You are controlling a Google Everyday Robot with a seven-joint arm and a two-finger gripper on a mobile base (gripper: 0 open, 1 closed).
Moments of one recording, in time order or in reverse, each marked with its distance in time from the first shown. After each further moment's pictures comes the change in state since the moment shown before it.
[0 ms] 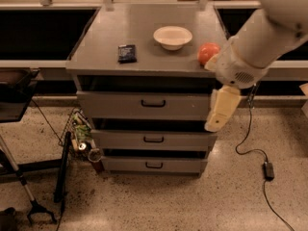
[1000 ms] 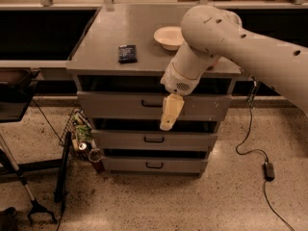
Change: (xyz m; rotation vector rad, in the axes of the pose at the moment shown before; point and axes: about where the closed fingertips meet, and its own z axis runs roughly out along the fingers) arm -0.078 -0.035 0.145 -0.149 -0.067 -0.080
